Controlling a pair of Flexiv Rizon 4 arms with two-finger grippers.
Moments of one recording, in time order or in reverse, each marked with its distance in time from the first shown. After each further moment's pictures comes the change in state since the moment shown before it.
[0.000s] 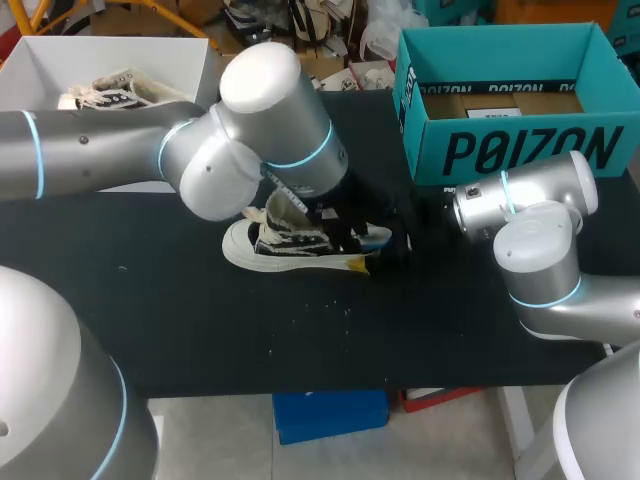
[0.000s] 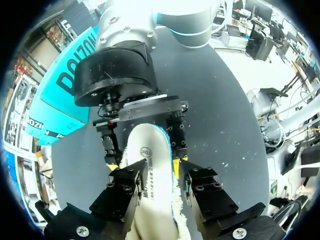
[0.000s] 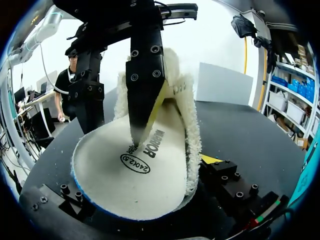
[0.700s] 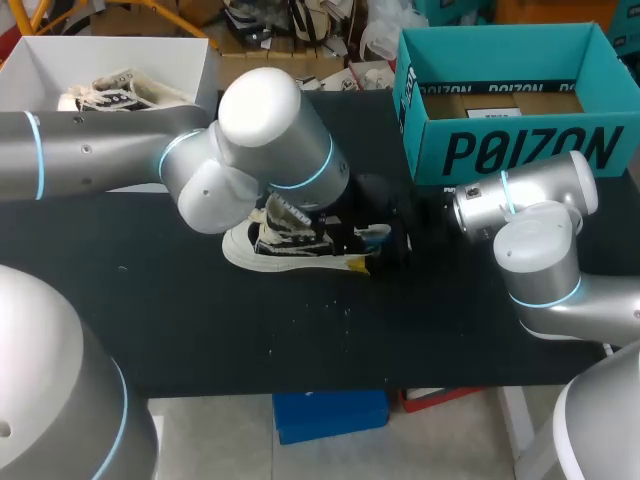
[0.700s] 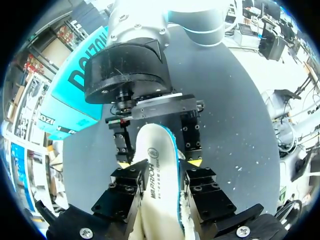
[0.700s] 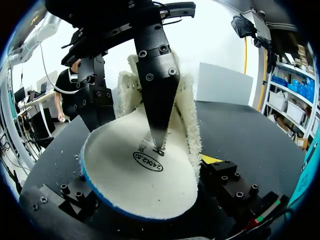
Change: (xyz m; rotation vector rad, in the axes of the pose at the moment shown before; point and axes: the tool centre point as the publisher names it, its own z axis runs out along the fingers) left arm -0.013 0.001 0.003 -0.006 -0.134 -0.041; right arm 0.000 0.000 0.000 0.000 0.000 0.000
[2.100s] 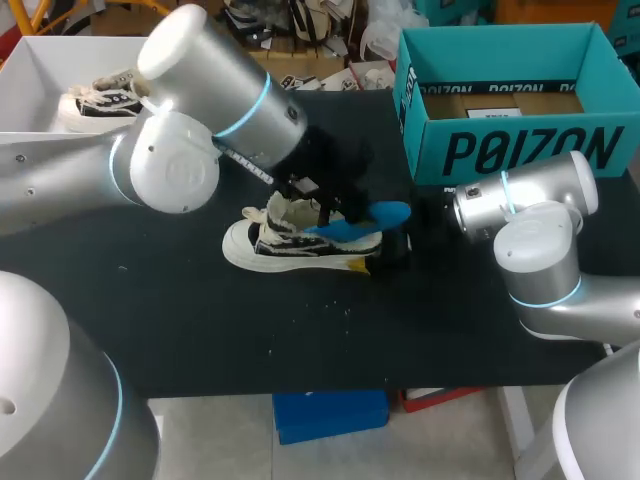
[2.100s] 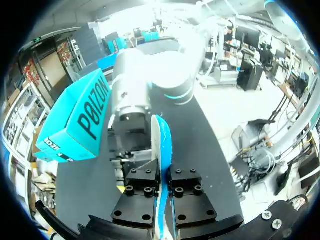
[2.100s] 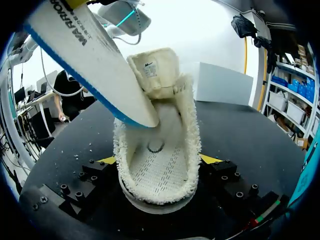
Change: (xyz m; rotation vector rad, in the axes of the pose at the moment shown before) left arm 0.019 -0.056 -0.108 0.389 0.239 -0.043; right arm 0.000 0.000 0.000 0.000 0.000 0.000
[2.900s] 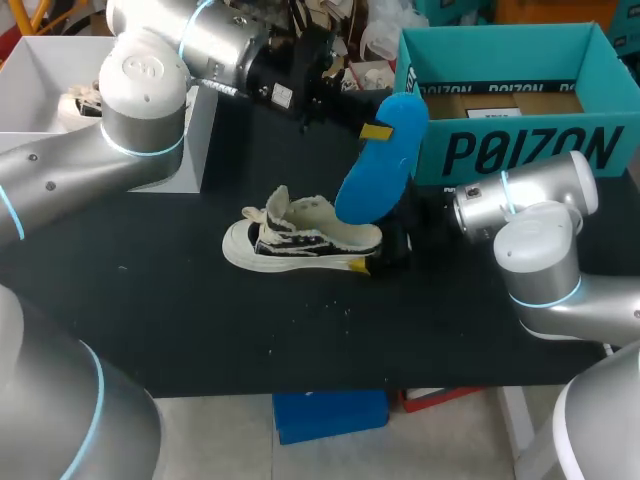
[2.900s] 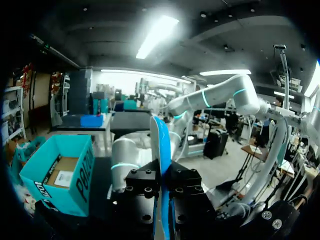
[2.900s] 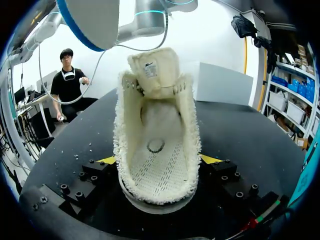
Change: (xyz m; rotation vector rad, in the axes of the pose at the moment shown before) left arm -0.030 -0.097 -0.091 0.615 0.313 -0.048; right arm 0.000 0.000 0.000 0.000 0.000 0.000
